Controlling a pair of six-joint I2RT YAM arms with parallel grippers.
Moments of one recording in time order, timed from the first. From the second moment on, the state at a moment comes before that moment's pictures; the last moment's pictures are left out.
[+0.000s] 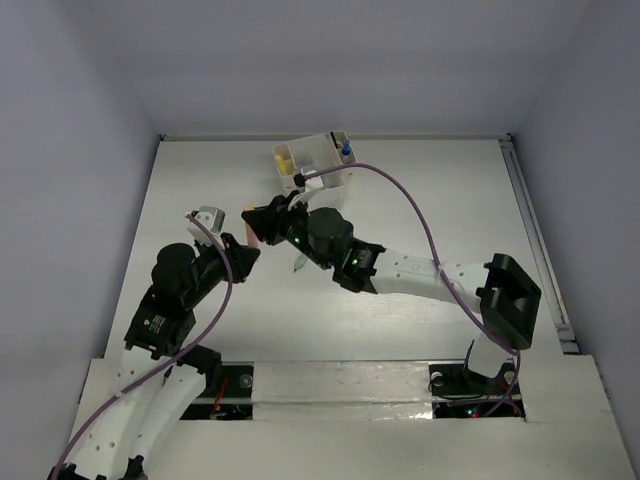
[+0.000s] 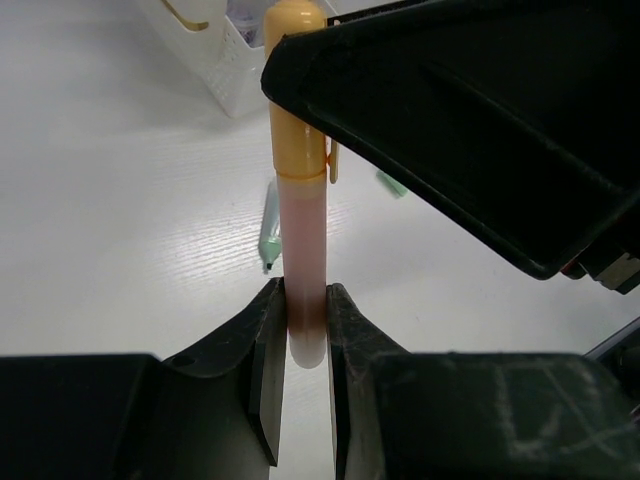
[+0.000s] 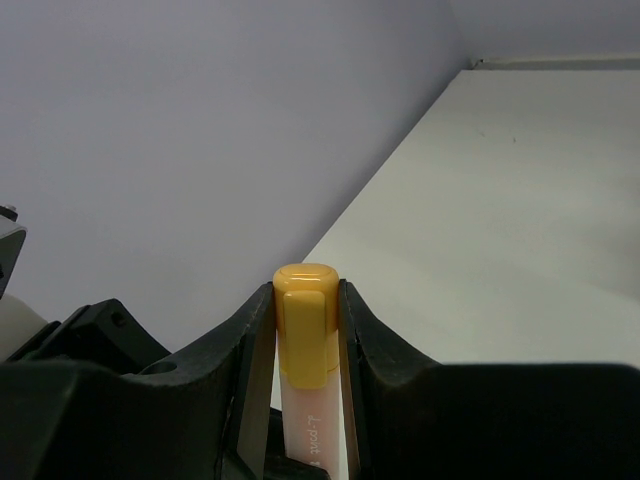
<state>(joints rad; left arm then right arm) -0.33 0.52 0.68 -0.43 0.19 -0.34 1.12 1.71 1.32 0.46 0.27 0.54</state>
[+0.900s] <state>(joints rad) -0.35 0.75 0.90 -0.65 0.32 -0.35 1.11 1.64 1.01 0.84 0.31 0.74</state>
